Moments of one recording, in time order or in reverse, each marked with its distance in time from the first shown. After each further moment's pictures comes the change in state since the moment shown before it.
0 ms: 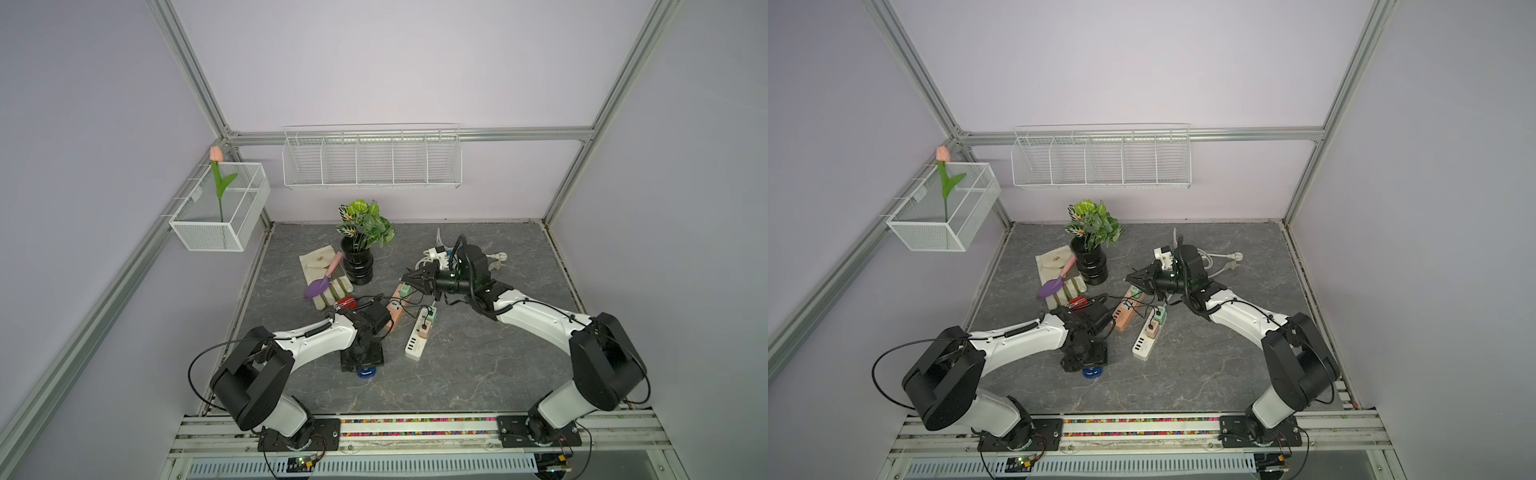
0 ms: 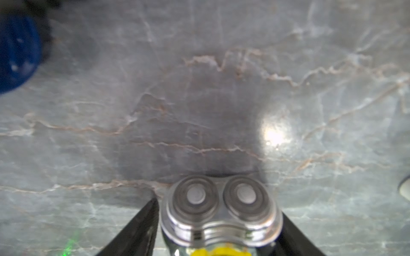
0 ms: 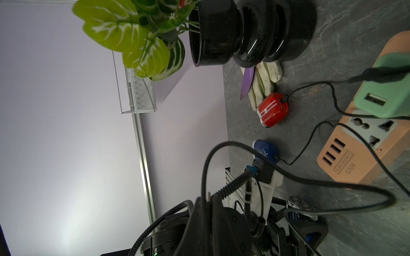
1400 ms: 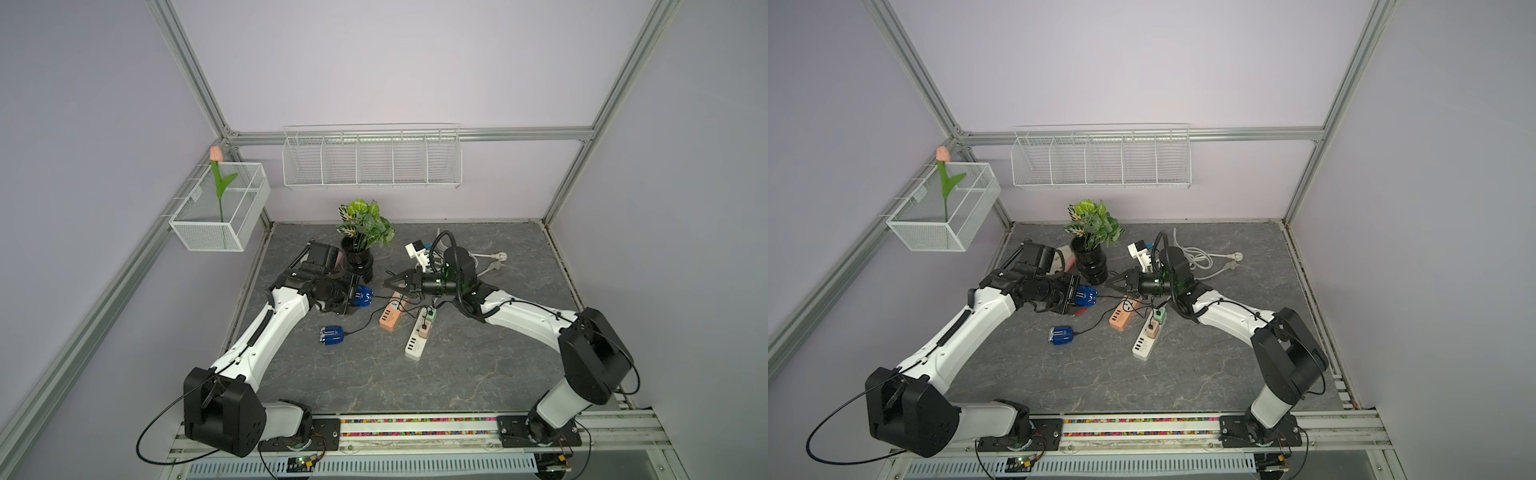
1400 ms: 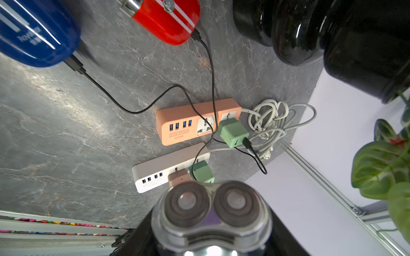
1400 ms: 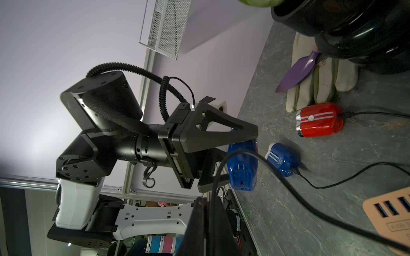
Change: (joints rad) left arm 0.439 -0.183 0.338 0.009 0.338 -0.755; right arm 0.109 0.078 0.054 0.144 -0.097 -0.289
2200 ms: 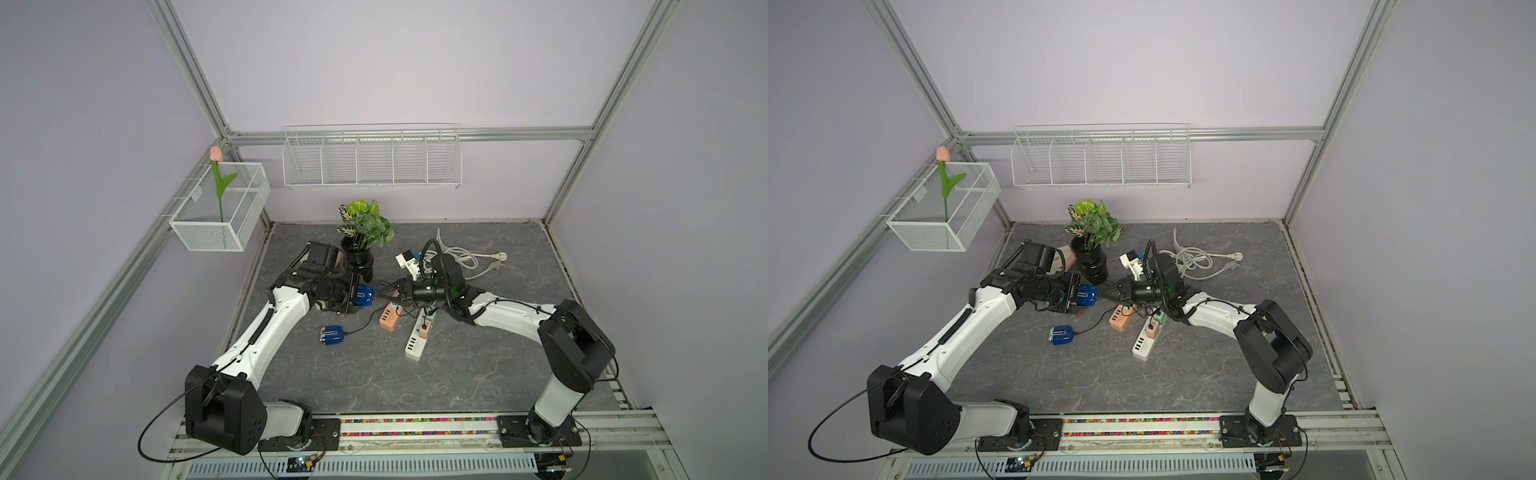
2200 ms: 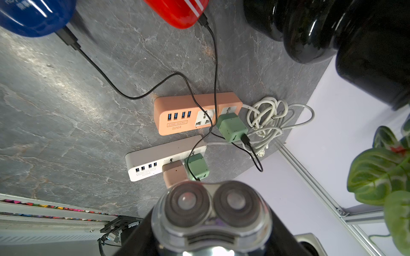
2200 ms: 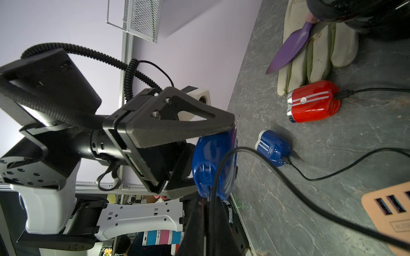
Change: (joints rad) left arm 0.005 0.007 0.000 0.002 0.039 -0.067; right arm 0.034 0.085 0.000 0.030 -0.003 -0.002
